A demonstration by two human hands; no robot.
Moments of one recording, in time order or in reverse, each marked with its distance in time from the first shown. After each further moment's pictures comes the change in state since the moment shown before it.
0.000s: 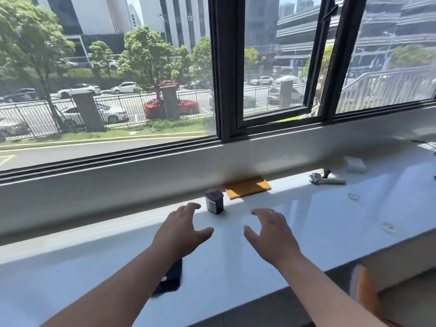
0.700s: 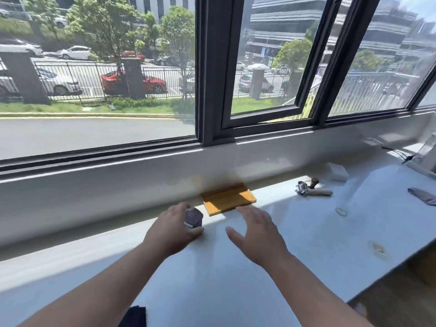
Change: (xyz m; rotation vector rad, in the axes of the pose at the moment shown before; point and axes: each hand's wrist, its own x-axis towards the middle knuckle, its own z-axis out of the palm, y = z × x) left_hand 0.243 -0.035 0.053 -0.083 -0.139 0.028; right_hand 0.201 0.019 0.045 -0.122 -0.099 0.084
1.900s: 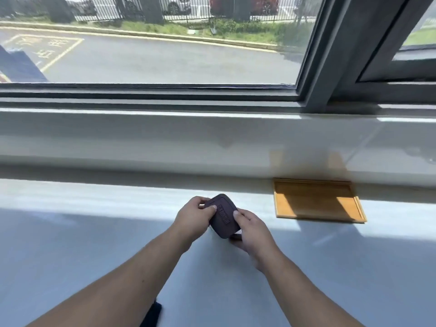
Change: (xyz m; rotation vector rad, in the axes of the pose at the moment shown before) left_hand 0.150 -0.127 0.094 -0.804 0.119 -0.856; right_hand 0.220 -0.017 0.235 0.999 -0.691 0.504
